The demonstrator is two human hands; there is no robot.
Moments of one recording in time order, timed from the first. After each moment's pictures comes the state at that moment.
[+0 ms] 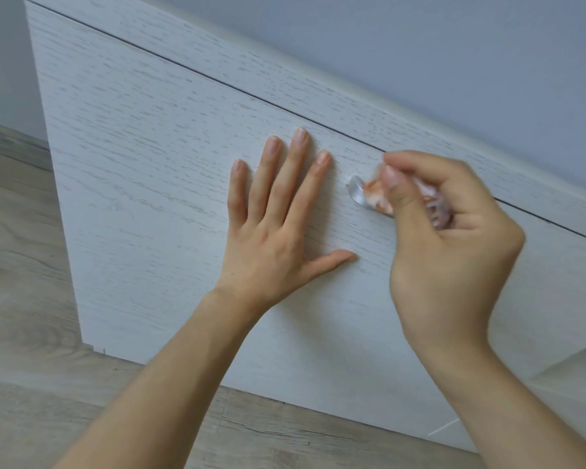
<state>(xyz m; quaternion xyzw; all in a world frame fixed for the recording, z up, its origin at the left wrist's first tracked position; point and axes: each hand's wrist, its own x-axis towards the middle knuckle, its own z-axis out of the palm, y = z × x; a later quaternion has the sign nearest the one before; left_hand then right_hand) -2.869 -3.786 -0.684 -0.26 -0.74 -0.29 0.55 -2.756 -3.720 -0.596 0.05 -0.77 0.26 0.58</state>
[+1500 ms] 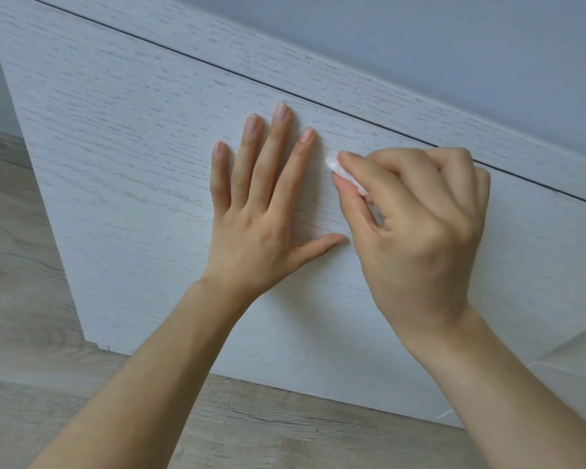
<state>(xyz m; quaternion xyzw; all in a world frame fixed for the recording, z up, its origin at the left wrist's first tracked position) -2.872 -3.786 -0.686 -0.26 -0.72 -0.29 0.57 -2.765 -3.700 -0.613 0.09 -0.76 -0.12 0.64</state>
